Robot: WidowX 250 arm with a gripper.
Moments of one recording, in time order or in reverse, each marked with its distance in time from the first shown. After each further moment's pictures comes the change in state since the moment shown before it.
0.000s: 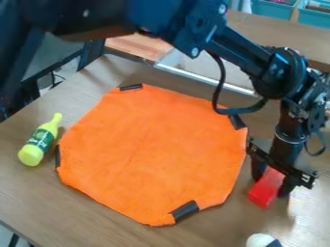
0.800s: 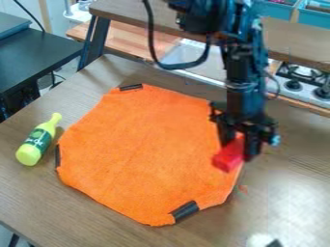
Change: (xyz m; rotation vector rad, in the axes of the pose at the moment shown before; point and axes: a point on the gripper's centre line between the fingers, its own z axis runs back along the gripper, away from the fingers) arm -0.026 0.051 0.058 -0.238 0.104 -0.067
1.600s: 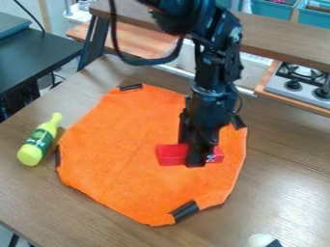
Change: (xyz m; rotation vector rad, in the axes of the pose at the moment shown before) arm -0.056 0.032 0.014 0.181 0.160 -0.516
